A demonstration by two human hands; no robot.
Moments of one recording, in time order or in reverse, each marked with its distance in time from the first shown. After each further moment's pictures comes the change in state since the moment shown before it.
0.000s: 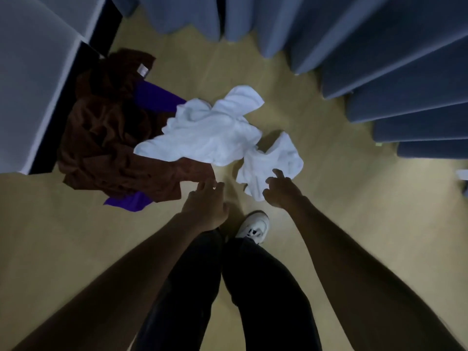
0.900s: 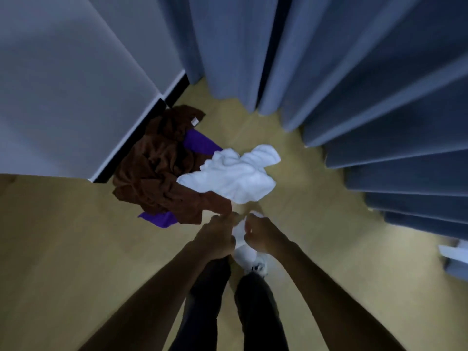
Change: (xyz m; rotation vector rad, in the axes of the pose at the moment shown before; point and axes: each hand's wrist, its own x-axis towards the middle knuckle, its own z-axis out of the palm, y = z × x) left_hand -0.122 -0.005 -0.076 -0.299 0.128 0.022; right_hand -0.160 -0.125 -0.079 0.070 -0.082 -0.266
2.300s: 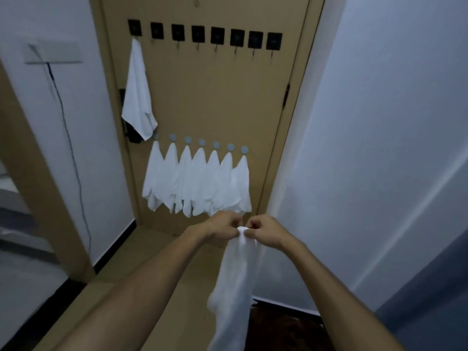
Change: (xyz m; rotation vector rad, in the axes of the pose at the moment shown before) left_hand -0.666 -0.157 -0.136 -0.375 1.130 -0.409; right_hand -0.419 -0.553 0.161 -0.697 0.001 -1.158
